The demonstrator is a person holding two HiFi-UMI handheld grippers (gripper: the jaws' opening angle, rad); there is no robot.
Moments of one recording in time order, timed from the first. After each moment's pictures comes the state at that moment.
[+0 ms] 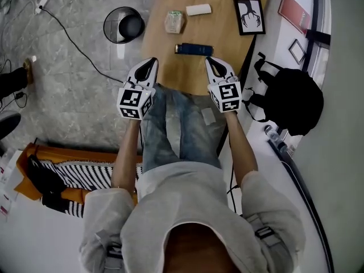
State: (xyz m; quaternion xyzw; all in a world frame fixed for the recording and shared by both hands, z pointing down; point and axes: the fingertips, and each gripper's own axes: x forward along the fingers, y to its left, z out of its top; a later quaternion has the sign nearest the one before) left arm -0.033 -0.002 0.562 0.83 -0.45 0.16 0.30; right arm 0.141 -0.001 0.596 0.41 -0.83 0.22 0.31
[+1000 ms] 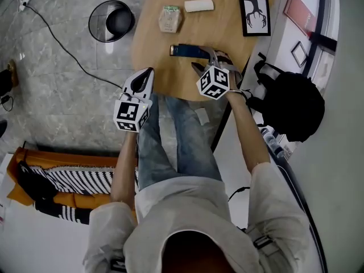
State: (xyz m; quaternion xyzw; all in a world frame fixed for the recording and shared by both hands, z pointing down) left arm -0.026 0.026 0.633 0.82 -0.44 0.17 0.33; right arm 0.123 0.014 0.739 0.11 -0.81 0.03 0.57
